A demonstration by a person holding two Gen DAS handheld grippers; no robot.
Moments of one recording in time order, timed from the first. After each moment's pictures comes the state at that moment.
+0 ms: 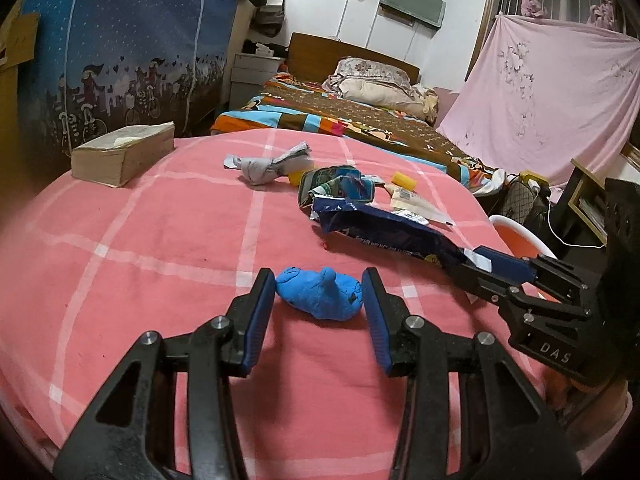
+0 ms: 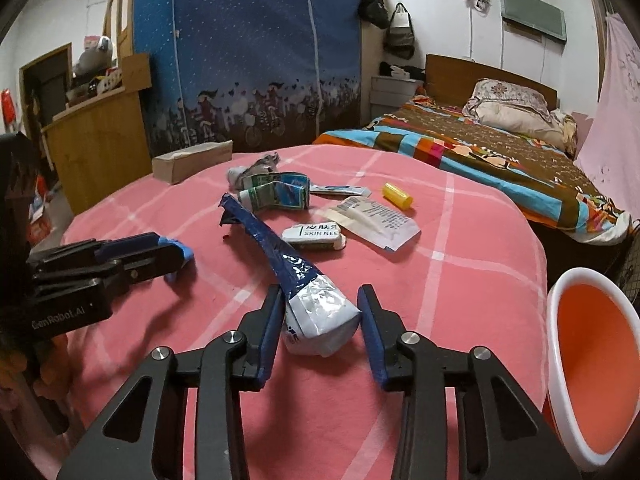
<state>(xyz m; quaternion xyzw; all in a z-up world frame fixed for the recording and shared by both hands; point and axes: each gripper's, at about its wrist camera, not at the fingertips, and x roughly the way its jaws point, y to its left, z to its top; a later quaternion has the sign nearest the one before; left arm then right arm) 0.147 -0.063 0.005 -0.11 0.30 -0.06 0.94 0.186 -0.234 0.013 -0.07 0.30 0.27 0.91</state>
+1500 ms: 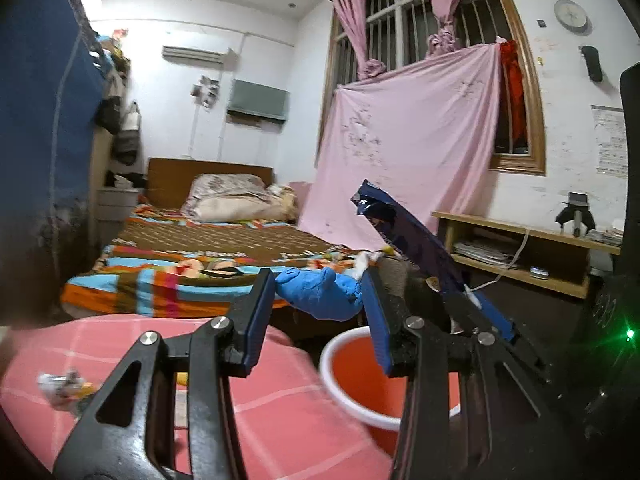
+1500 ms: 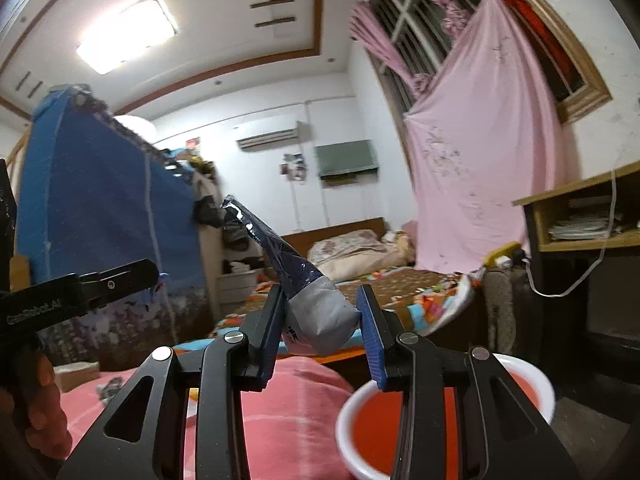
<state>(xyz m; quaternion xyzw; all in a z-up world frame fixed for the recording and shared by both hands) 0.177 -0.213 0.113 -0.04 0.07 -0.29 0.95 0.123 -0.394 0.069 0.10 -0.04 -0.03 0.99</state>
